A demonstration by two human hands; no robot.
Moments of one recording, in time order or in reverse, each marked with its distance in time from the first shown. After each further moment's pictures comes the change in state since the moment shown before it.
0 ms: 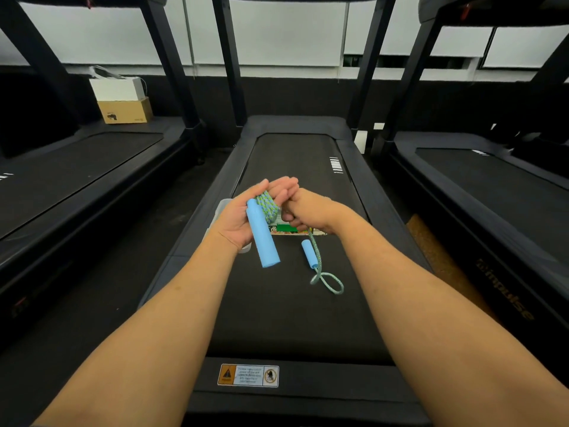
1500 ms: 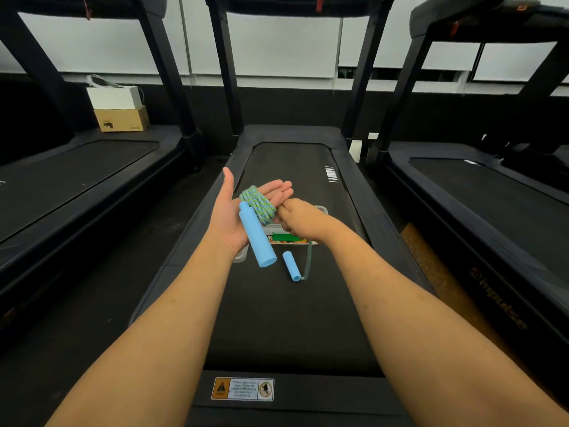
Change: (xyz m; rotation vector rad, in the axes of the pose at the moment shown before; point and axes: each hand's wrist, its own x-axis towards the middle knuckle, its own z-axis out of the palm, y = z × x) left_hand -0.003 0.009 0.018 -0.032 0.044 0.023; right_hand -0.003 -0.008 0.000 -0.290 0.161 -0.032
